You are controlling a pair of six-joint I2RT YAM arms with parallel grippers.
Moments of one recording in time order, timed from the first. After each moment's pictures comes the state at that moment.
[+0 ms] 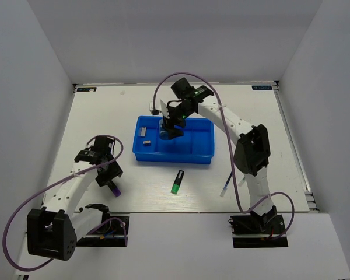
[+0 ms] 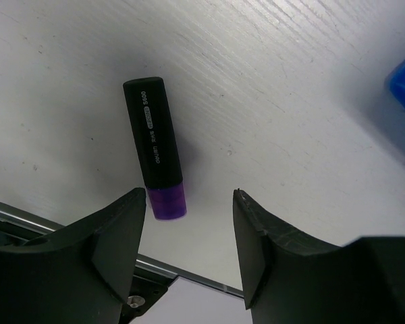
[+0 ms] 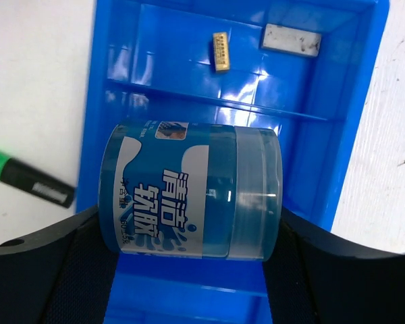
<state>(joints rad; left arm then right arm) -0.17 1.05 0.68 -0.91 -0.17 -0.72 0.68 2.10 2.04 -1.03 -0.60 -0.91</state>
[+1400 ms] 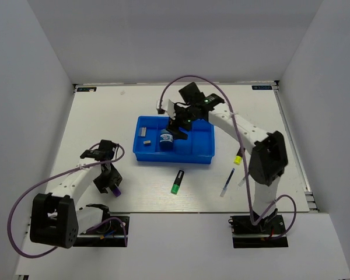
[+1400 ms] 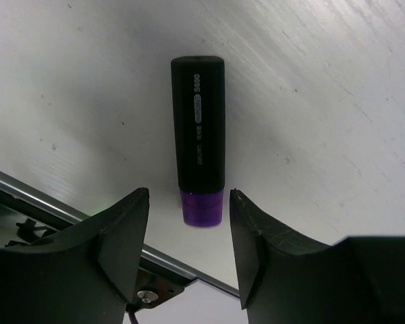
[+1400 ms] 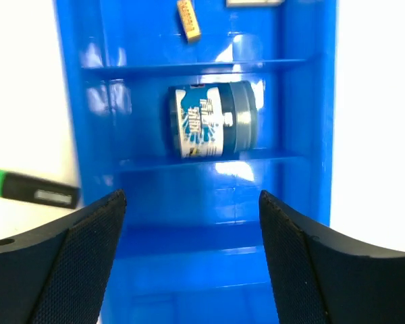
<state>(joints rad) -0.17 1.13 0.62 -0.94 -0.21 -0.80 0.69 1.96 1.80 -0.82 -0.44 -0.73</state>
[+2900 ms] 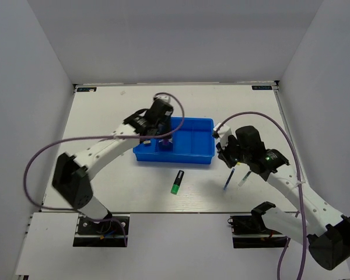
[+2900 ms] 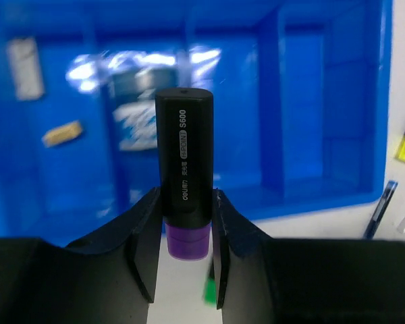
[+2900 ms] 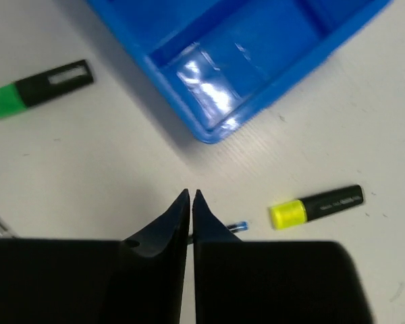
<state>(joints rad) -0.71 1.54 1.34 -0.65 -0.24 -0.54 0.54 0.95 0.81 -0.61 -0.23 -0.31</state>
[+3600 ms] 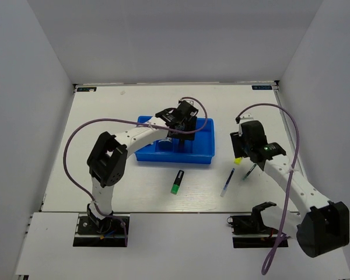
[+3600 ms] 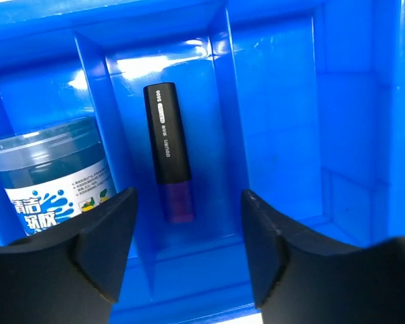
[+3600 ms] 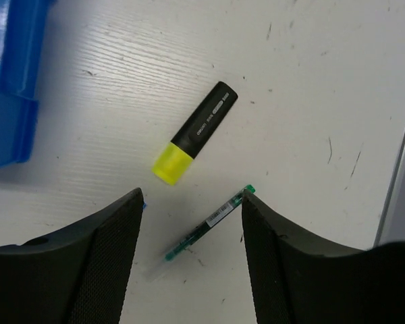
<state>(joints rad) -0.78 1.97 1.60 -0.60 -0.22 -0.49 0.37 1.05 0.76 -0.53 0.25 -0.07</state>
